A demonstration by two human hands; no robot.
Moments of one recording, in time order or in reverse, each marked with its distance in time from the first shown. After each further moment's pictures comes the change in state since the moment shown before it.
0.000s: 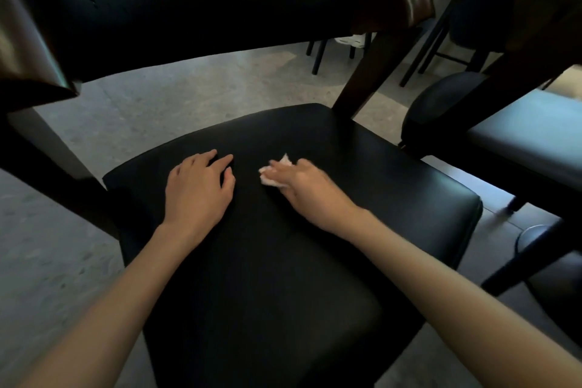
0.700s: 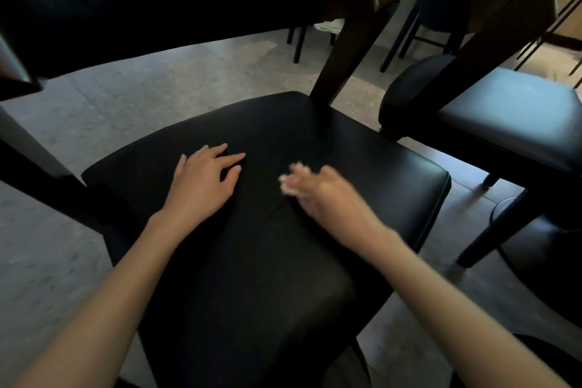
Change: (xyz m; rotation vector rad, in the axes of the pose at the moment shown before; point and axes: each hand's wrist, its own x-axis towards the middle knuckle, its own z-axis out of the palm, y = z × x) left_hand -0.002 0.024 -0.010 -0.176 -0.213 0.165; right_hand -0.071 0.000 -0.017 -0.061 0.077 0.086
